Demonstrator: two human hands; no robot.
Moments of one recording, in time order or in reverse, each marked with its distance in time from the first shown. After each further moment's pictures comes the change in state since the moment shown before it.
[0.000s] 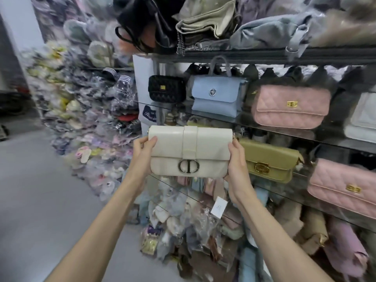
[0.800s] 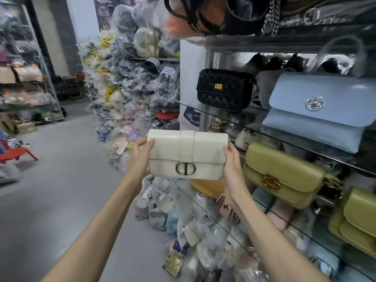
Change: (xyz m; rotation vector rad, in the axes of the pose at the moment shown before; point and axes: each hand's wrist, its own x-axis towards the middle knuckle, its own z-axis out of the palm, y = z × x) left_hand 0.226 -0.055 -0.100 0.063 0.246 -0.073; right_hand 0.196 0.113 0.191 -0.039 -0.204 0.166
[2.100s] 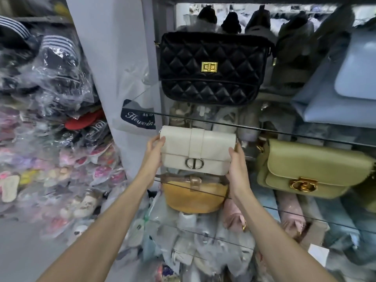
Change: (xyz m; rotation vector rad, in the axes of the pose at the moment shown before) left_hand 0.317 -0.098 0.152 0.093 -0.713 -0.126; right_hand 0.202 0.088 0.044 -0.034 0.649 0.025
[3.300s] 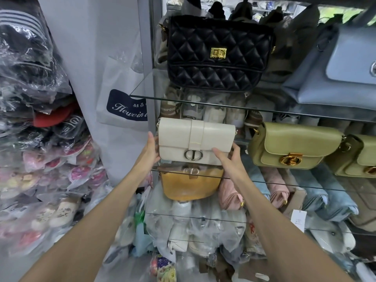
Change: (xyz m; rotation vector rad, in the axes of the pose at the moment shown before) left_hand 0.026 -0.033 -0.033 0.018 -0.259 -0.022; right_hand -0.026 0.023 0.010 -0.270 0.070 -0.024
